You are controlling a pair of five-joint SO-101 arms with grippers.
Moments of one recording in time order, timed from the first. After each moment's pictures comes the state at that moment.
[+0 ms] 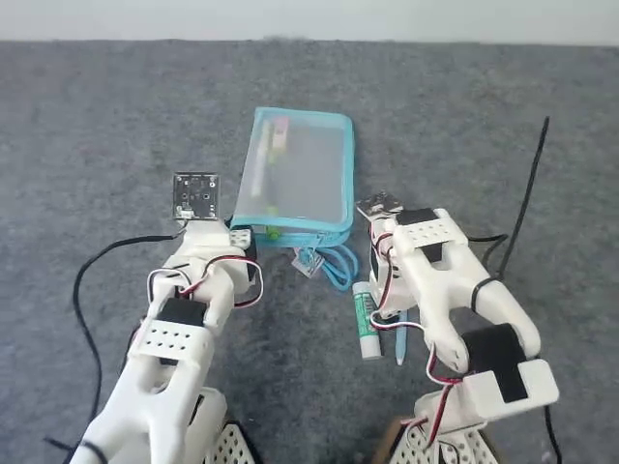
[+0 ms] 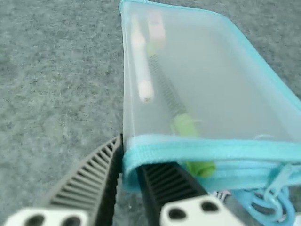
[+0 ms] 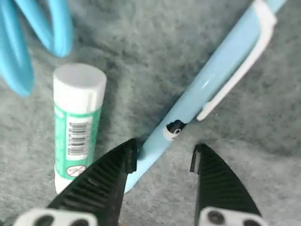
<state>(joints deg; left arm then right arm) 2.4 -44.4 78.8 18.3 13.0 -16.4 3.4 37.3 69.8 8.7</state>
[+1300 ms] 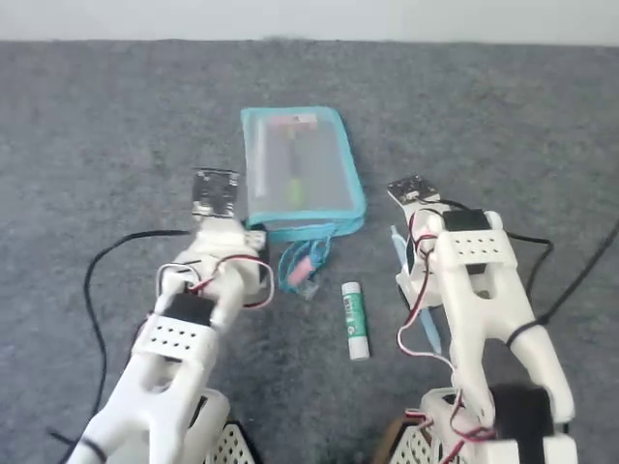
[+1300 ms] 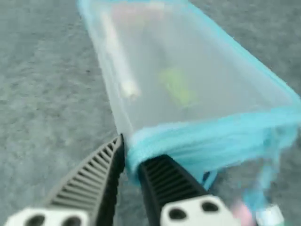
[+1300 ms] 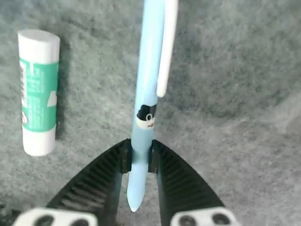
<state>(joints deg) 4.1 -44.4 76.0 22.6 13.3 -7.9 -17.5 39.9 78.1 17.5</state>
